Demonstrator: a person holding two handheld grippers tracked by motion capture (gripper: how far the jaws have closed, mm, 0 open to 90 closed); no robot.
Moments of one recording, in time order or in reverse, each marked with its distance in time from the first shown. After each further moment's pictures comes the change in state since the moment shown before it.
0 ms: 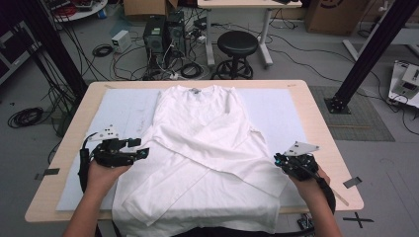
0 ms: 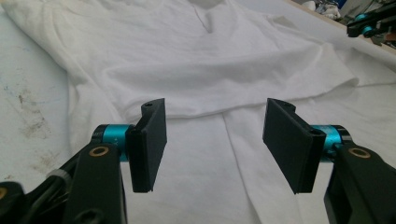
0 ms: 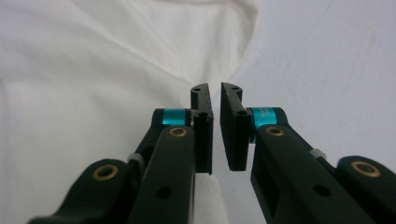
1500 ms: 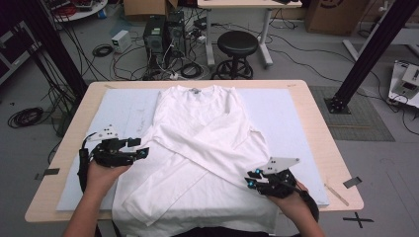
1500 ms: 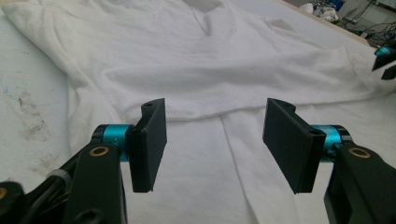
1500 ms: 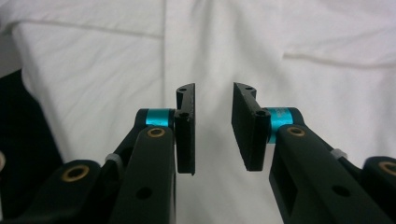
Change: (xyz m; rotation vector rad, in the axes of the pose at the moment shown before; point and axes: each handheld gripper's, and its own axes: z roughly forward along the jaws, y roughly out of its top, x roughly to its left) left arm -0.001 0.002 -0.002 -0.012 -0.005 0.008; right arm 0.067 0.015 0.002 -0.072 0.340 -0.064
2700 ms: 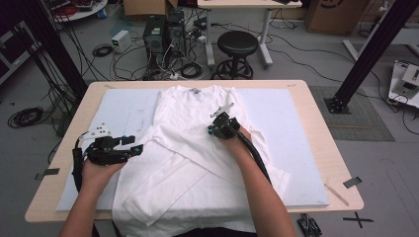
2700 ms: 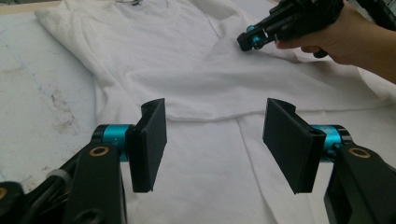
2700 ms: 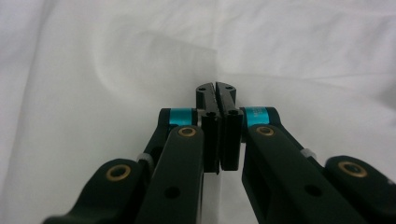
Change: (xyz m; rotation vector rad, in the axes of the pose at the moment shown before) left arm 0.012 -0.002 -0.011 -0.027 0.035 -0.025; right arm -0.077 0.130 0.165 0.106 -0.125 0.042
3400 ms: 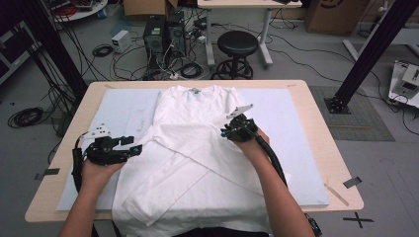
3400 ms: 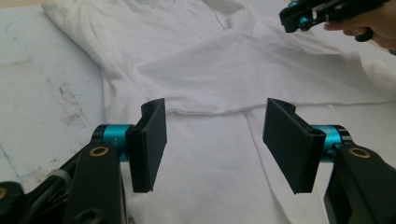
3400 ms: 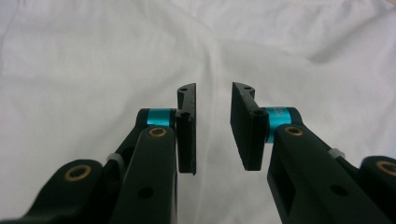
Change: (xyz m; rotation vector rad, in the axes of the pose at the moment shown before) left arm 0.005 -0.003 0.001 0.013 0.013 -0.002; right arm -0.010 -0.025 -0.057 -0.019 -0.041 -0.004
